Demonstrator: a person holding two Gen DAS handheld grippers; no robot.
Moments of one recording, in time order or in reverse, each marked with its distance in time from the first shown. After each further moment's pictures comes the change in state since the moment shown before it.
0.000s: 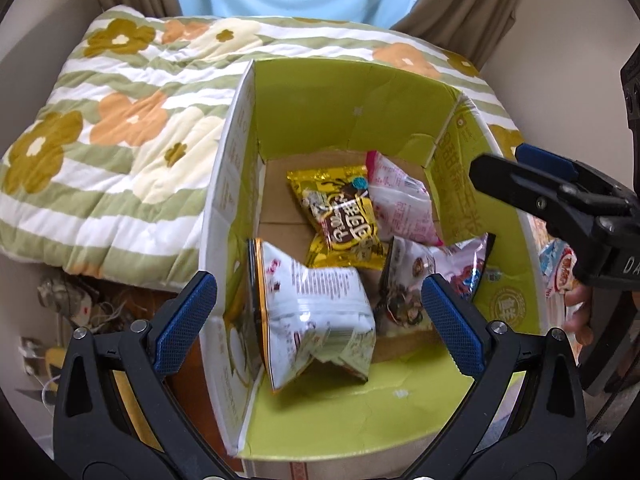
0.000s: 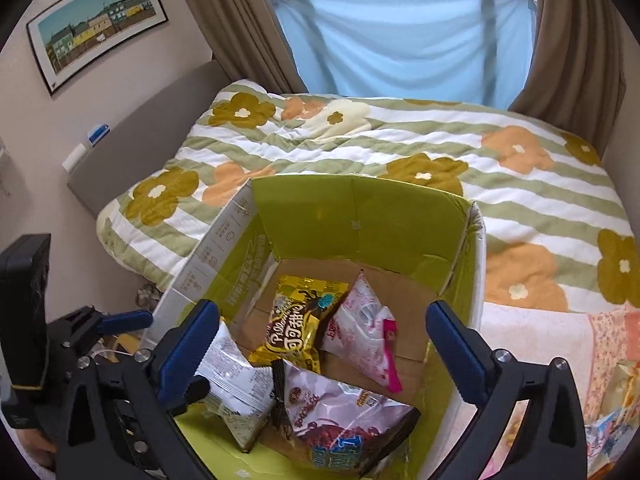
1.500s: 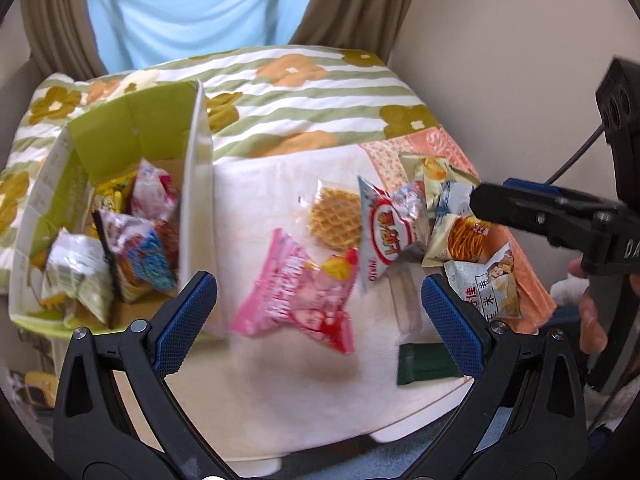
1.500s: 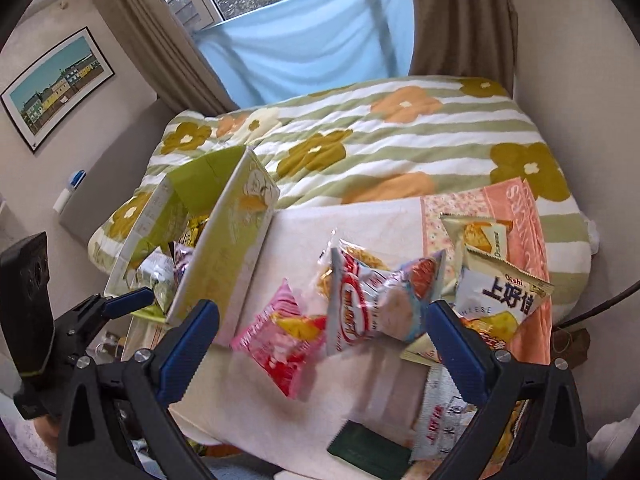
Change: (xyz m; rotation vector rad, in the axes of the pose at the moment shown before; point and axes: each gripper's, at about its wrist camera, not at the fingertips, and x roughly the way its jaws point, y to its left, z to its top) left arm -0.015 -0.290 -0.088 0.184 -0.107 -0.066; right arm -0.185 -0.201 -0.145 0.224 -0.013 -0.026
